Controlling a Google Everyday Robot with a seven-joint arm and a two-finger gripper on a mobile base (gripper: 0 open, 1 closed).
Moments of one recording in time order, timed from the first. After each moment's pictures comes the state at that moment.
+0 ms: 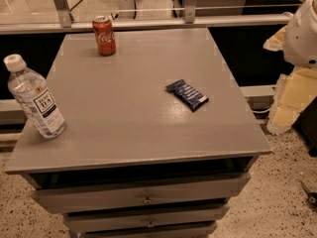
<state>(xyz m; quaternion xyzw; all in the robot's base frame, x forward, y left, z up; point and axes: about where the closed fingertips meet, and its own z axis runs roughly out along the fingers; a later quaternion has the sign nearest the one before) 0.438 -0.217 0.976 -0.60 0.78 -0.03 0.16</state>
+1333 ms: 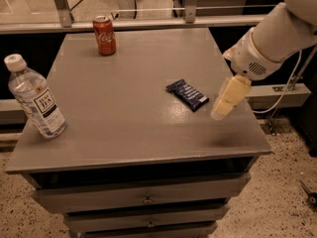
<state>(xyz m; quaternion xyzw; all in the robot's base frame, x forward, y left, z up) 0.536 -0.169 0.902 -0.57 0.78 0.04 0.24</state>
